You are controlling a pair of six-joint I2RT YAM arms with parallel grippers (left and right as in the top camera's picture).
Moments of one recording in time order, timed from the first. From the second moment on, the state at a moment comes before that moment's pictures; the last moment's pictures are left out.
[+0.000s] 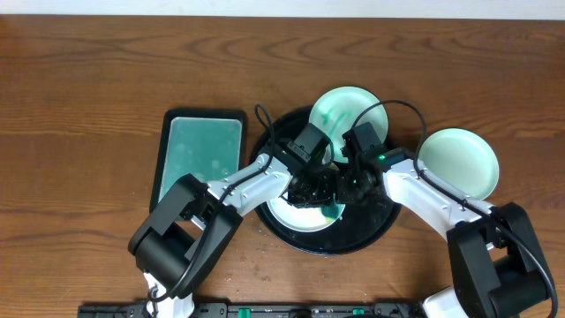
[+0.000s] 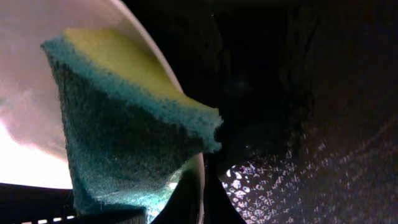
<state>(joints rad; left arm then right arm) -0.72 1.93 1.12 -0.45 0.55 -0.74 0.43 1.69 0.90 -0.61 -0.16 0.42</state>
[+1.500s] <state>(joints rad) -0.63 1.92 1.20 -0.58 0.36 -0.69 0.43 1.69 0.90 -0.61 -0.17 0.42</state>
